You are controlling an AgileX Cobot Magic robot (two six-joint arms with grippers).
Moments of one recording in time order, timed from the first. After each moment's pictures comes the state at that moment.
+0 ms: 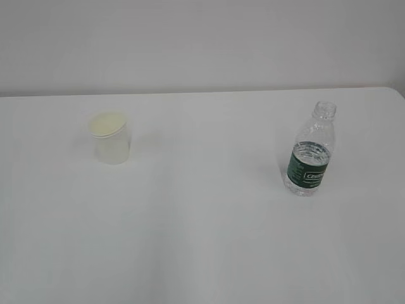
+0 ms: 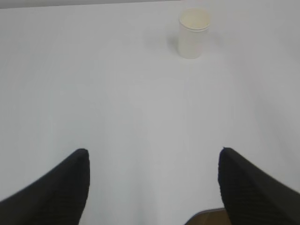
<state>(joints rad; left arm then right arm) -0.11 0.00 -0.53 -0.01 1.10 -0.06 0.18 -0.02 -0.49 0.02 1.14 -0.11</state>
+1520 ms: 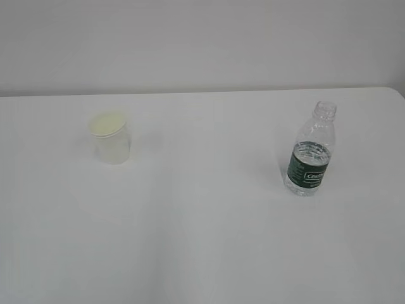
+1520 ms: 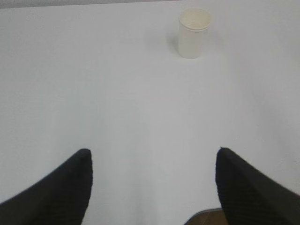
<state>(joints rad) -0.11 0.00 -0.53 -0.01 1.10 -0.06 0.18 -0.02 -0.49 0.01 1.14 -0.11</state>
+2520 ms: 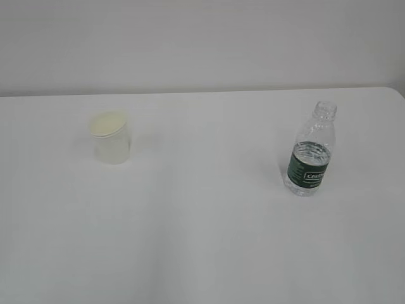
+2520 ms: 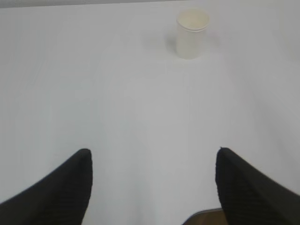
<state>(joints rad) -0.11 0.00 -0.53 -0.01 1.10 -0.06 0.18 -0.02 -0.51 0.02 1.11 -0.02</state>
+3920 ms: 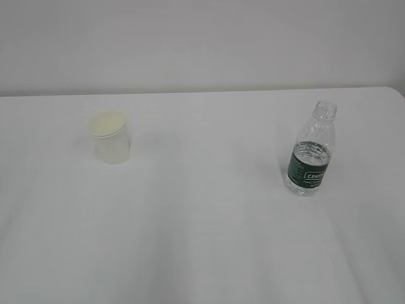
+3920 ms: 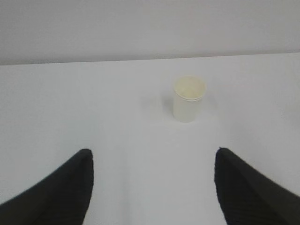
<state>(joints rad) -0.11 0.36 -0.58 -0.03 0.69 -0.06 0.18 0.28 -0.52 0.06 0.74 -0.09</state>
